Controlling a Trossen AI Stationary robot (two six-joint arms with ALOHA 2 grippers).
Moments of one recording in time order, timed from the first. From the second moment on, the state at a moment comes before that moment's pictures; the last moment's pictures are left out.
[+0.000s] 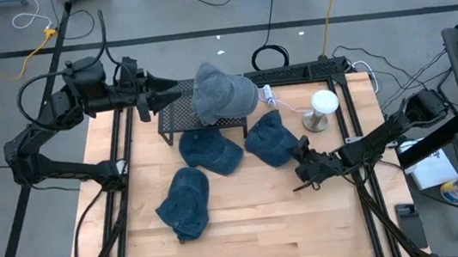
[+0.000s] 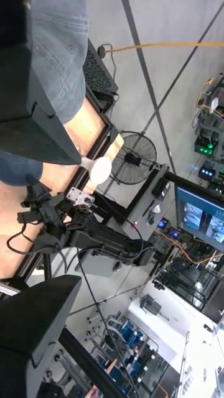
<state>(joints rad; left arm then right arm) 0.37 1.09 1.52 -0.56 0.21 -0.45 0.35 1.27 0.22 0.20 0.80 -0.70</state>
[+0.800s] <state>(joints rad) 0.37 1.08 1.52 -0.50 0.34 -0.25 0.58 1.01 0.63 0.13 1.07 -0.72</state>
